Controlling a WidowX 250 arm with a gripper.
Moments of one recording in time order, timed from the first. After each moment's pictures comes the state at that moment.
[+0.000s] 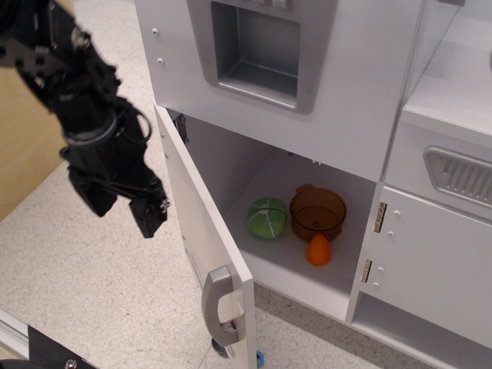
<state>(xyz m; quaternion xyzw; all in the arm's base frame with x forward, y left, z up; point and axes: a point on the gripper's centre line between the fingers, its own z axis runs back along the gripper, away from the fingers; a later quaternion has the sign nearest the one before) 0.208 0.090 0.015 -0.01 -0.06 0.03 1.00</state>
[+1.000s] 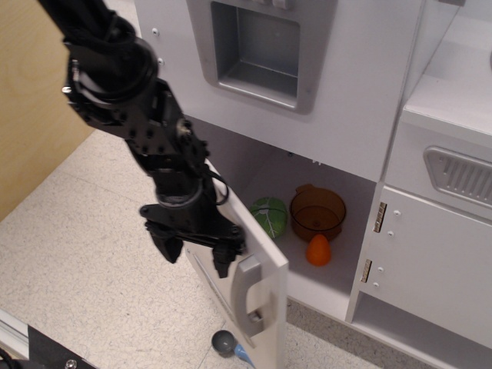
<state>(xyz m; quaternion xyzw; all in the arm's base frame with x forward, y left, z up) 0.239 0.035 -0.057 -0.02 -0.05 0.08 1.00</state>
